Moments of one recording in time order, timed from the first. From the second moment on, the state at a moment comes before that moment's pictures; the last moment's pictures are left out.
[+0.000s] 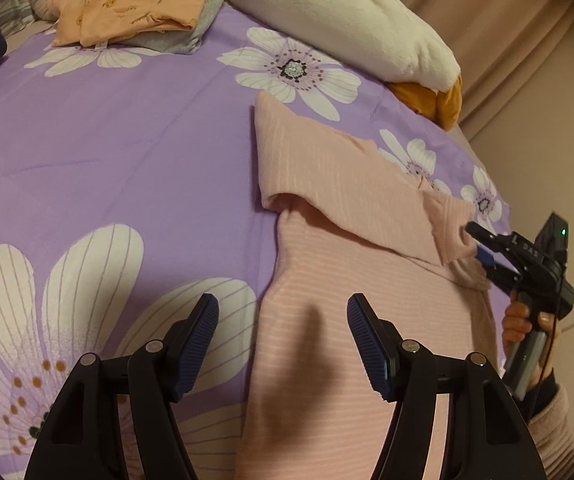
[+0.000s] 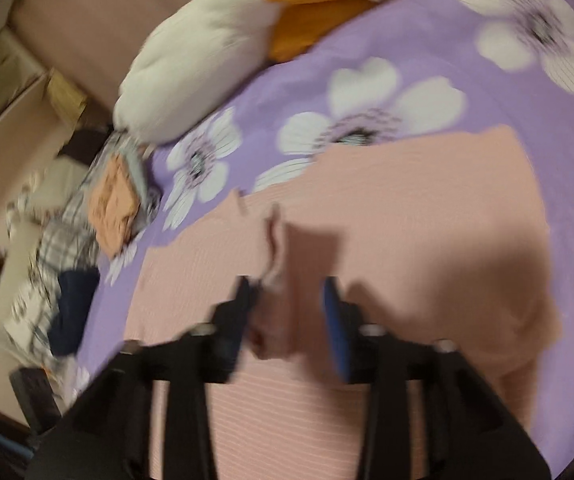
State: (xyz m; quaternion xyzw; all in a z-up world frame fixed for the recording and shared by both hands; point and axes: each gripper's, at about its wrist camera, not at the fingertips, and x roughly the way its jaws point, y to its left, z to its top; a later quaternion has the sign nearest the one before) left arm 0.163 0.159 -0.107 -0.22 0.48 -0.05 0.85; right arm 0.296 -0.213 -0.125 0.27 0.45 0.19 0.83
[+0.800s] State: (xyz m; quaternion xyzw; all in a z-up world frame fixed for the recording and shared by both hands) left arm 0.160 0.160 -0.098 -0.22 0.48 -0.03 0.85; right arm 0.302 -0.190 -0.098 0.21 0.44 0.16 0.86
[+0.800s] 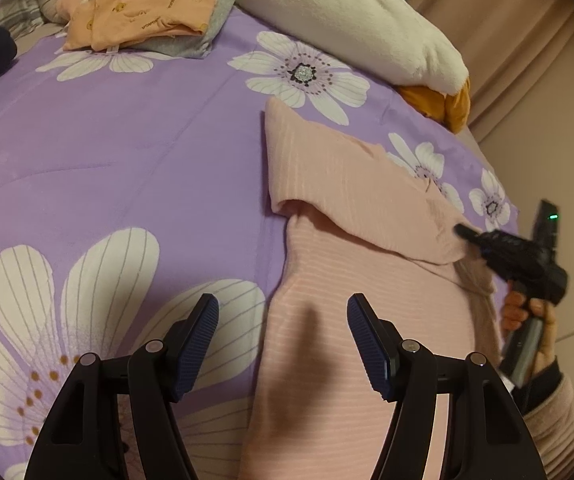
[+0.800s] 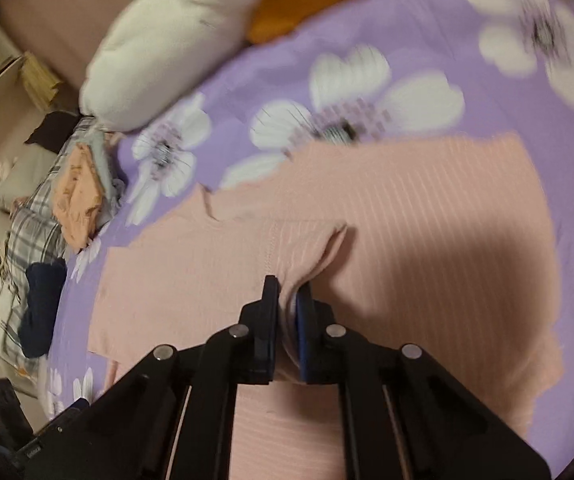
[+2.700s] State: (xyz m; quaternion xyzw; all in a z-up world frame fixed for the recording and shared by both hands) left arm 0.068 0.152 -0.129 -0.34 0.50 -0.19 0.77; right arm 0.046 -0.297 -0.149 0.31 0.50 0.20 0.79
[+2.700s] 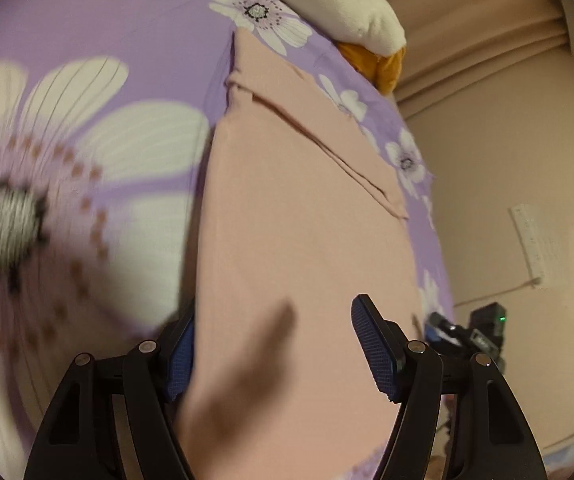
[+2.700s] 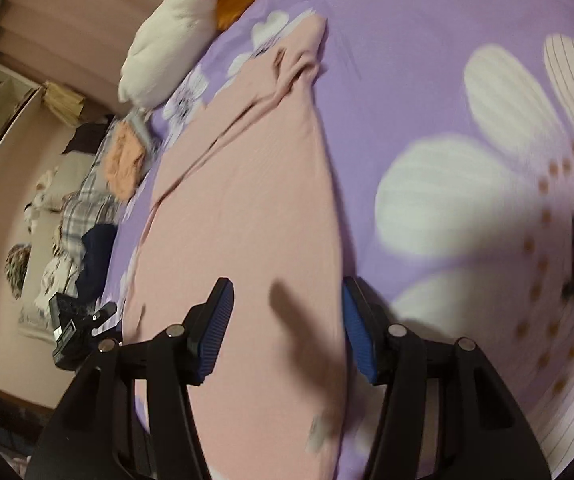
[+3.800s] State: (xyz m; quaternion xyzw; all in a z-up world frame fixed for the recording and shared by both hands) left arm 0.051 0.134 -0.070 -0.34 0.43 -0.21 0.81; right arm 0.007 -0.274 -0.090 0.31 0.40 0.25 0.82
